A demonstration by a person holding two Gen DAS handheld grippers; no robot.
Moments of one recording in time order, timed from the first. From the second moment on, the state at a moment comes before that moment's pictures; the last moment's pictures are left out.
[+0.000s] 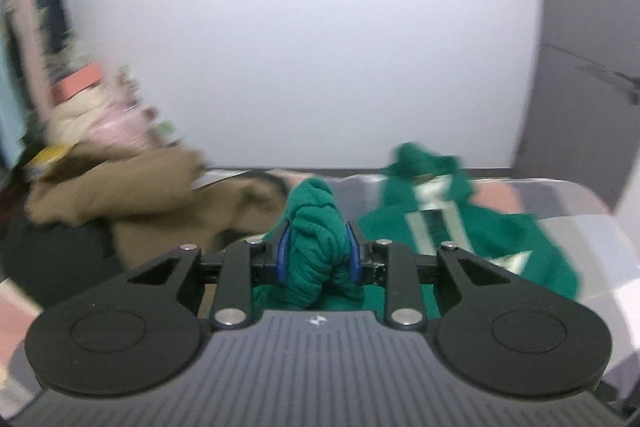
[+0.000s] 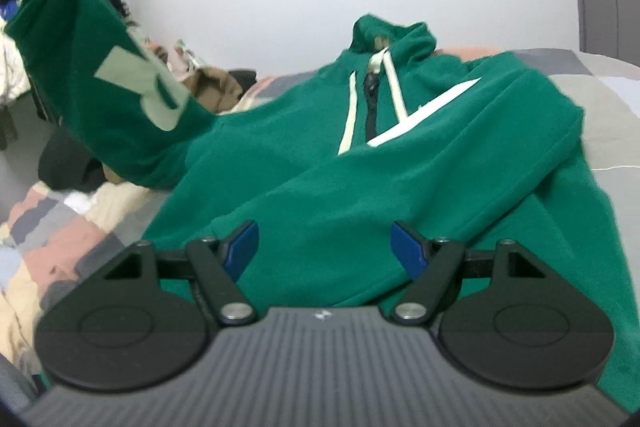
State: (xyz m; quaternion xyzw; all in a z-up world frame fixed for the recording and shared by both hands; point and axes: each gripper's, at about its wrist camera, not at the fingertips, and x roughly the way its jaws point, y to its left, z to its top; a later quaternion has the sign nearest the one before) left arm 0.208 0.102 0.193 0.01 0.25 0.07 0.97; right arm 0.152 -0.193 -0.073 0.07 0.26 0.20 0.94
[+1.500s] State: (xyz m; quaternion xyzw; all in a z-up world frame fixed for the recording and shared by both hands) left arm 0.235 -0.018 -0.108 -0.05 0.33 -0.04 0.94; right arm 0.161 -0.226 -0.064 0.07 0.19 0.14 0.97
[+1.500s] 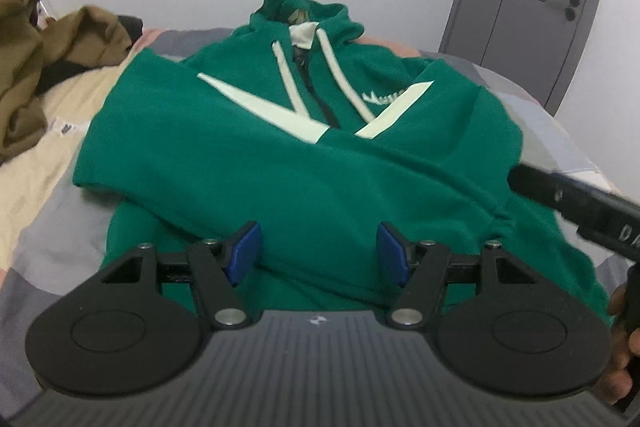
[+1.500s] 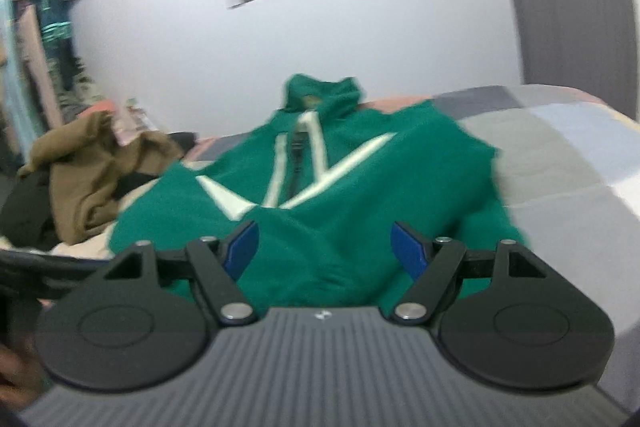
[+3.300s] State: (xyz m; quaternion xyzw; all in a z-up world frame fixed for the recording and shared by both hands) left arm 0.248 0.024 -0.119 -0.11 0.33 0.03 0.94; right arm 0.174 -0.204 -0.041 0.09 0.41 0.11 0.90
